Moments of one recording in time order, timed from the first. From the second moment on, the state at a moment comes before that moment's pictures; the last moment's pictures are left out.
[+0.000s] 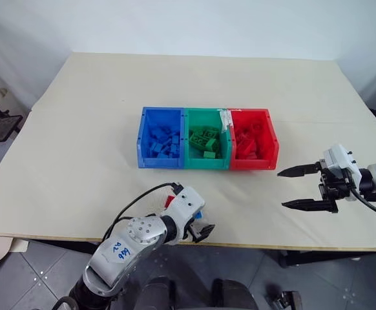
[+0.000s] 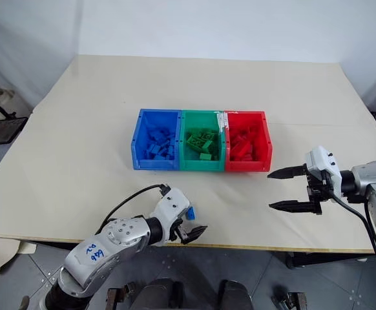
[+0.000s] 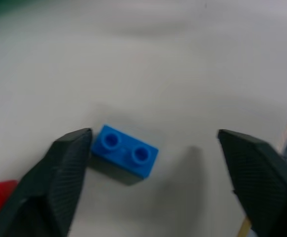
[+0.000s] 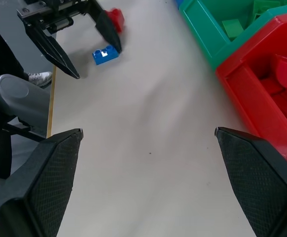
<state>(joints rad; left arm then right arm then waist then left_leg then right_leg) -0.22 0.34 -0.42 -0.68 -0.26 1.16 -0.22 -0.45 -1.04 0.06 0.31 0.56 0.11 1.55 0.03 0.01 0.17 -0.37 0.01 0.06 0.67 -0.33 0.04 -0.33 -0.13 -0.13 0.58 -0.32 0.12</state>
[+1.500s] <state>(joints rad) -0.58 0.27 -0.01 -0.14 -0.10 0.63 -0.15 -0.47 -0.96 0.00 0.32 0.50 0.11 1.54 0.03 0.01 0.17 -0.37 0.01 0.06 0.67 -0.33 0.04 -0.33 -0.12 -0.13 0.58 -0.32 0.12</state>
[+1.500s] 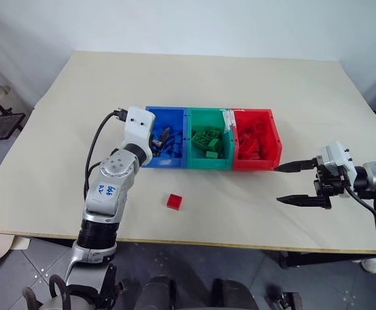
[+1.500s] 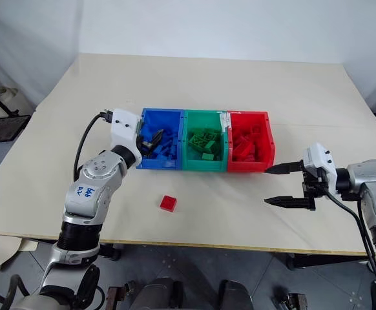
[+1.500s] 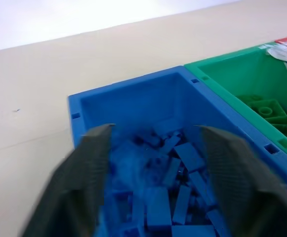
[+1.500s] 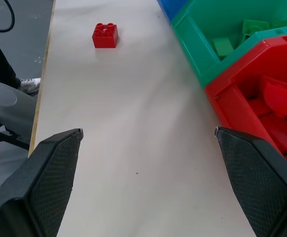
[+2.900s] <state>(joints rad) -0.02 0.65 0.06 -0.22 -0.26 0.11 -0.96 -0.58 -0.96 0.13 0.50 0.56 0.02 1.55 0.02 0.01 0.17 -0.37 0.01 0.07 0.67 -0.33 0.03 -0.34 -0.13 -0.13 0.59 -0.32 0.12</state>
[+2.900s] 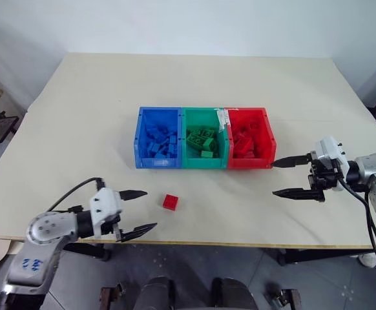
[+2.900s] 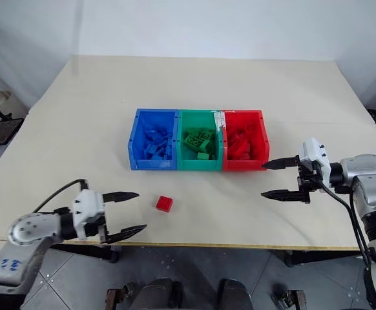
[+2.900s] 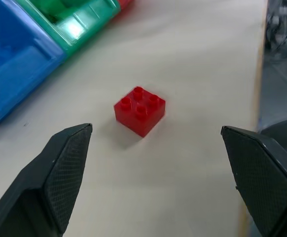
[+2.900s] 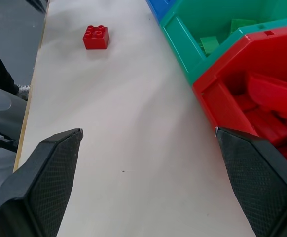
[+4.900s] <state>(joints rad) -1.18 -0.13 -0.08 1.10 -0.10 -0.23 -0.49 -0.04 -0.85 -0.36 0.03 0.62 0.20 1.28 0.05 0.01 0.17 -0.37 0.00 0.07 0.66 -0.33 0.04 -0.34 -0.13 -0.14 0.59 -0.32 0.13</state>
